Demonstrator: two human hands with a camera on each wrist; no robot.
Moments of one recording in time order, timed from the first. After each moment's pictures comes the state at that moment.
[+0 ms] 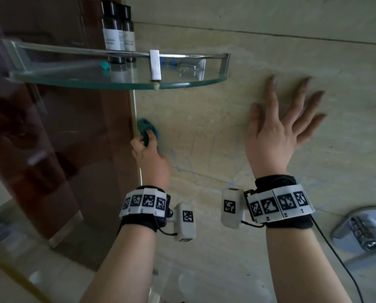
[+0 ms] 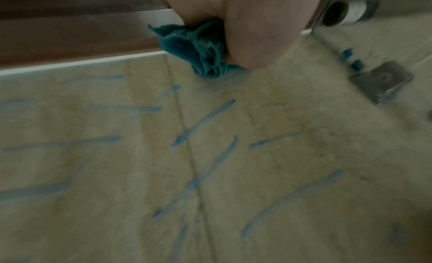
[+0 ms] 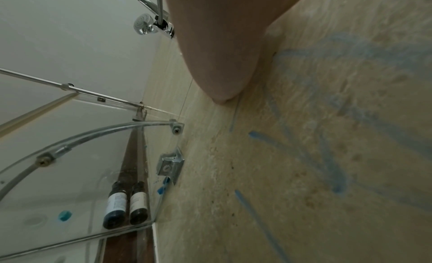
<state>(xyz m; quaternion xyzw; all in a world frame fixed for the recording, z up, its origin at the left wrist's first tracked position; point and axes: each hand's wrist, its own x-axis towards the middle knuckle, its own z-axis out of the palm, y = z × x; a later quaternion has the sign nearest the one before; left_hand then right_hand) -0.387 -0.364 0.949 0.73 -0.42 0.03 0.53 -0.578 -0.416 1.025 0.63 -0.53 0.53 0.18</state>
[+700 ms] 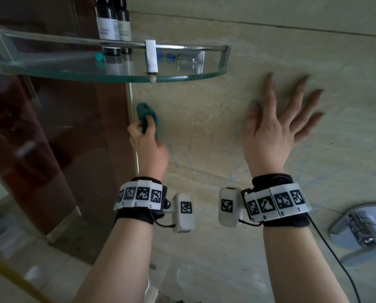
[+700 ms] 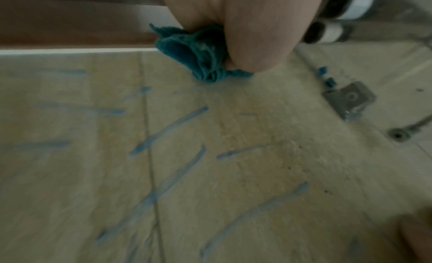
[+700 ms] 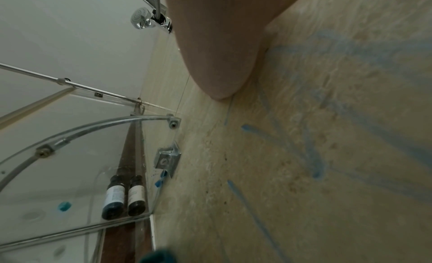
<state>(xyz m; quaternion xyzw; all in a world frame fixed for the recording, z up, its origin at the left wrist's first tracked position) -0.387 -0.364 0.968 0.69 -0.45 0.04 0.56 -0.575 -0.419 1.019 0.63 -0.52 0.55 0.19</state>
